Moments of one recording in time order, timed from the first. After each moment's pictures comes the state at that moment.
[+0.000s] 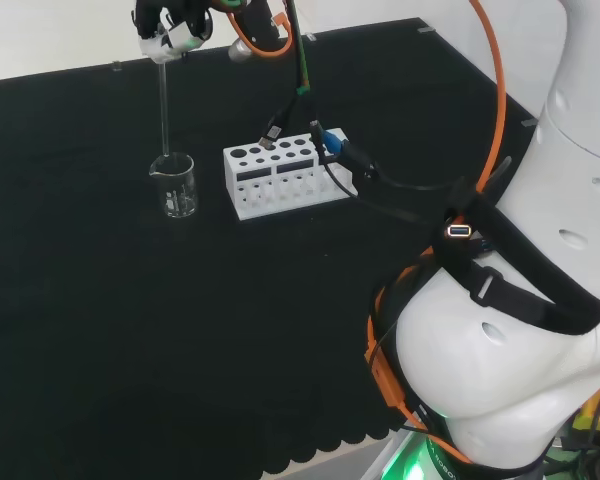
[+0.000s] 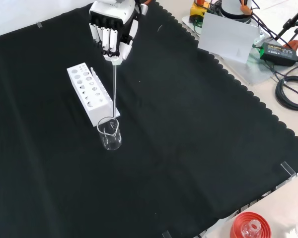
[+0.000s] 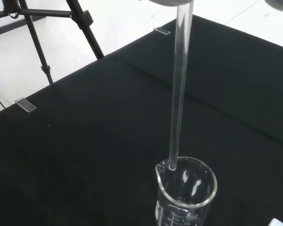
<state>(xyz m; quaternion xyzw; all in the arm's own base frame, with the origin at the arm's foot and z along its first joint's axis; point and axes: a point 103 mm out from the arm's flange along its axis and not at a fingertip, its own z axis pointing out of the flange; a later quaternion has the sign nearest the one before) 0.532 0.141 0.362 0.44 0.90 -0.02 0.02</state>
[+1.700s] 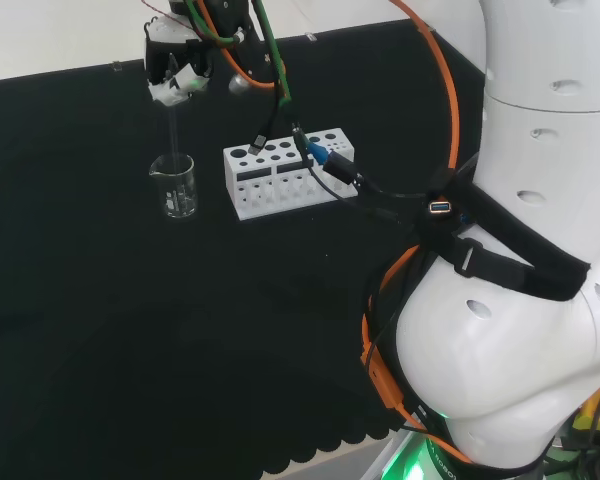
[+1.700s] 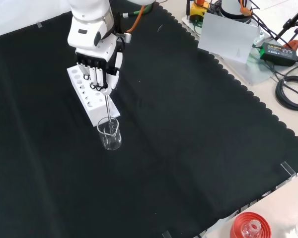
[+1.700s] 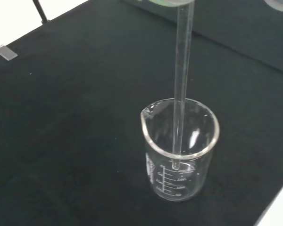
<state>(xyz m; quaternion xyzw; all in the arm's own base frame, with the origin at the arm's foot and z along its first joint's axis) 0.580 0.137 0.276 0.42 0.90 -0.07 -0.04</state>
